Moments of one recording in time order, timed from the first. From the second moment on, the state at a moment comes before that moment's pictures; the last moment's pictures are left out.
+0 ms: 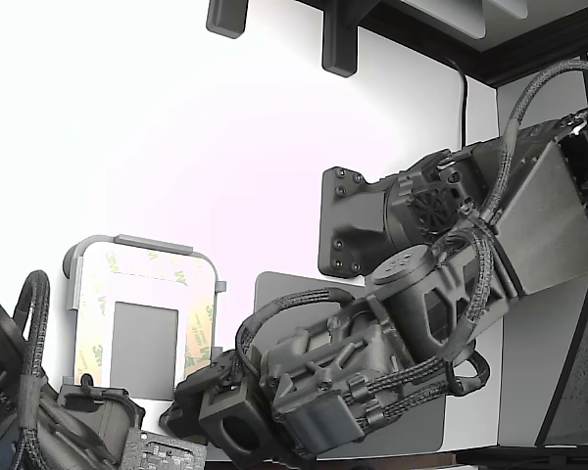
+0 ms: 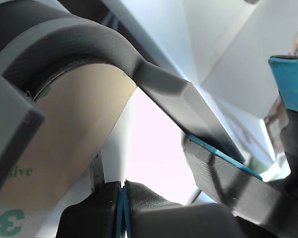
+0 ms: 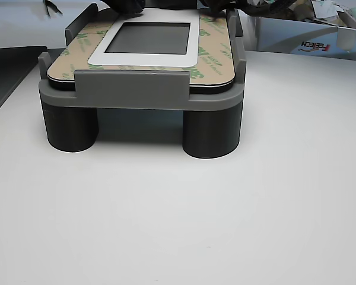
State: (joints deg) arm 37.5 97.6 119.9 27.8 0.8 -99.4
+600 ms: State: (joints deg) arm 36.4 97.0 119.9 25.4 -0.7 -100.7
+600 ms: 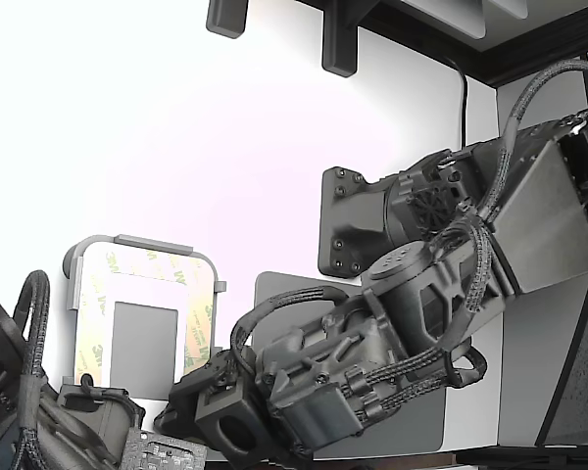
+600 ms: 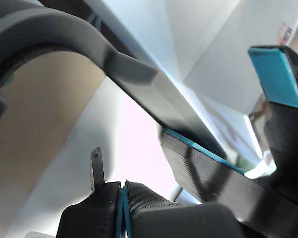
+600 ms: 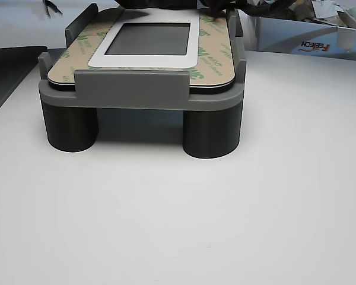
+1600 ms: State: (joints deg) arm 36.4 96.2 119.5 26.5 -1.6 -98.7
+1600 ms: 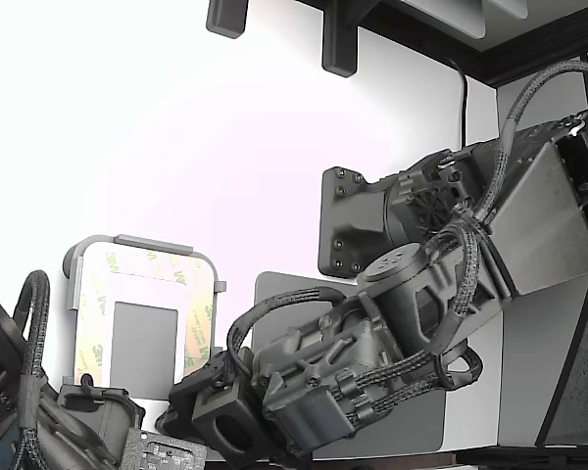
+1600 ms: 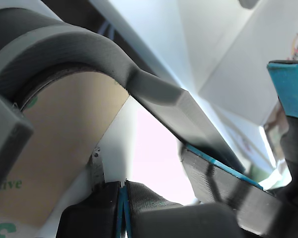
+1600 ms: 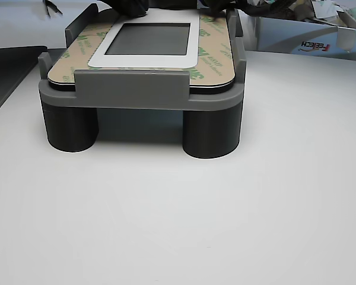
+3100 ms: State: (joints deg) arm 36.5 95.5 118.4 27.4 -1.6 -101.4
